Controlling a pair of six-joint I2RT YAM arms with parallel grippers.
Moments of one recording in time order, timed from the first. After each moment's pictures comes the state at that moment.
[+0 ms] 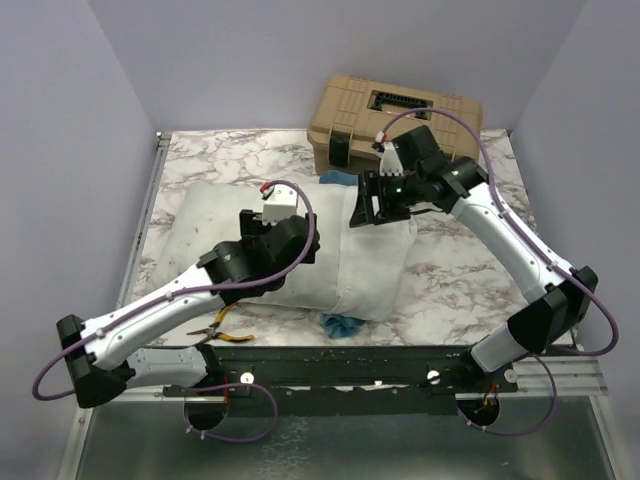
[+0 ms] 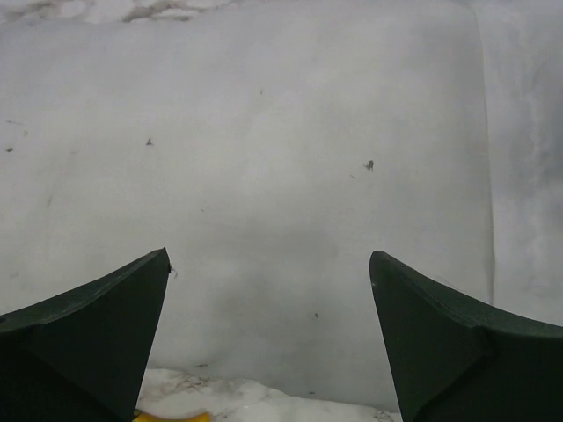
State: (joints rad) left arm -1.08 1.08 1.18 -0.82 -0.87 -0.61; right arm 0.52 1.53 1.62 -0.97 -0.33 0.35
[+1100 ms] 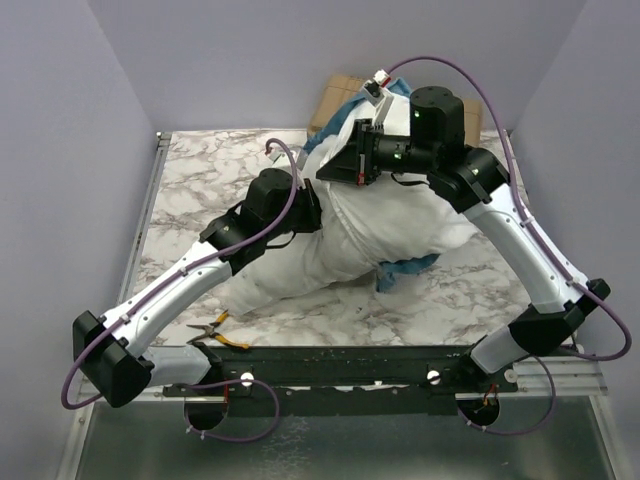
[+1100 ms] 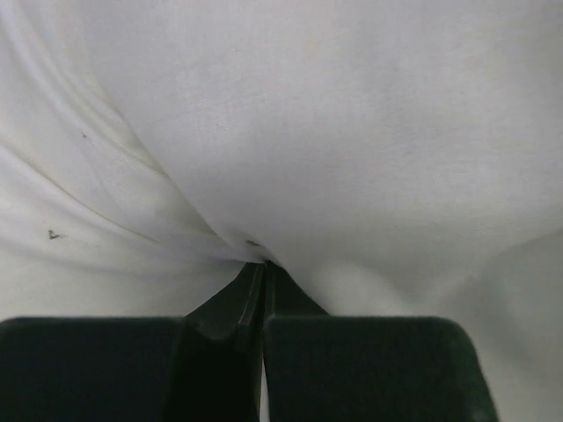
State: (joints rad) left arm -0.70 1.24 1.16 -0.38 0.01 -0.65; right arm 0.67 1.56 1.91 -0.63 -0.56 0.50
